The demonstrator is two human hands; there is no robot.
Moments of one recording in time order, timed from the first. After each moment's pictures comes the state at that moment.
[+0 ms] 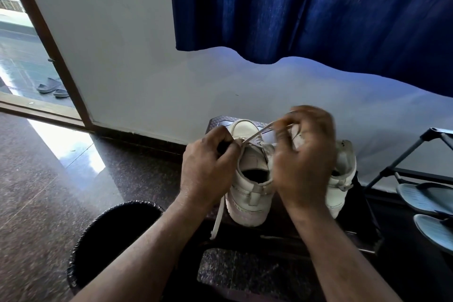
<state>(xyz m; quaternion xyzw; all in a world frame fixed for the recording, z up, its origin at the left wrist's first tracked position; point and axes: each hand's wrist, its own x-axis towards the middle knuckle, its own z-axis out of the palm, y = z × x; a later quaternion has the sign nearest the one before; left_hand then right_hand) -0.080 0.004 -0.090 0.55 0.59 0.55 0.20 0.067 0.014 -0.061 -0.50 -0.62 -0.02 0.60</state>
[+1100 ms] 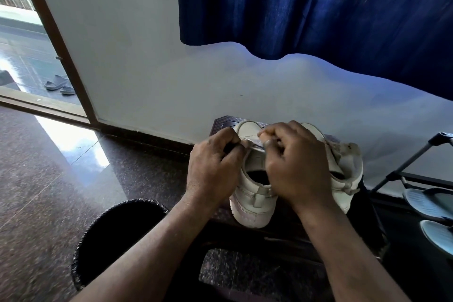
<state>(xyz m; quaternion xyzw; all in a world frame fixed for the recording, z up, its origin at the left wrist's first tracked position) -0.079 0.006 -0.093 0.55 0.57 0.57 0.21 0.069 0.016 -0.063 -0.54 -0.74 0.02 0.40</state>
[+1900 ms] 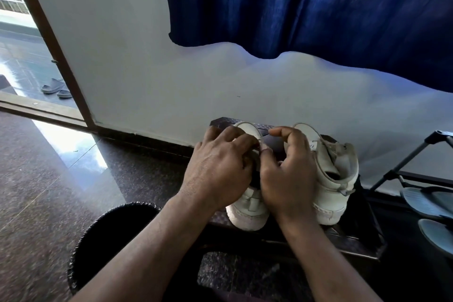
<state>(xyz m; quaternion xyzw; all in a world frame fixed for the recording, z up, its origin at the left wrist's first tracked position) -0.080 0.011 -0.080 0.75 0.58 0.29 0.05 0.056 0.007 -0.080 -0.56 -0.62 0.11 0.54</state>
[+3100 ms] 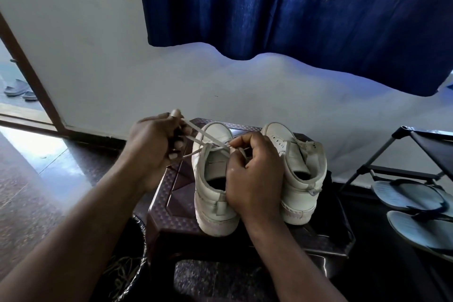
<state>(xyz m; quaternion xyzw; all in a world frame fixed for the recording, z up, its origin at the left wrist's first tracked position) -0.112 0.037 -0.057 0.35 0.47 0.59 0.55 0.056 0.016 -0.090 -0.56 -0.62 0.11 0.54</state>
